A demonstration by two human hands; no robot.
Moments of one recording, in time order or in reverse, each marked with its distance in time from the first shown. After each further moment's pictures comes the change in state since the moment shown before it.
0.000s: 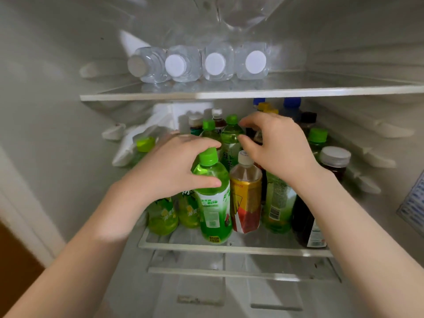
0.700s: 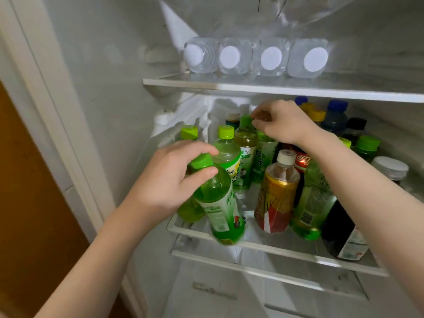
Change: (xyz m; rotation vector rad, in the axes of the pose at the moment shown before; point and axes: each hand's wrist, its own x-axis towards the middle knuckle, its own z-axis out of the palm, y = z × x) left_hand -0.074 -0.014 -0.004 -0.360 0.356 -0.164; right_hand 0.069 -0.015 0.036 0.090 -0.384 0.010
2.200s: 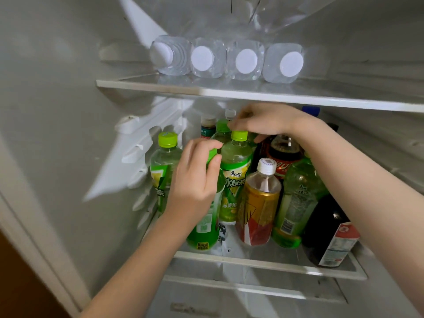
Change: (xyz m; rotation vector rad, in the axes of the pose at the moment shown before) left_hand 0.039 -0.009 0.096 -0.094 0.292 0.018; right_hand 0.024 0.009 -0.015 0.062 -0.278 0.159
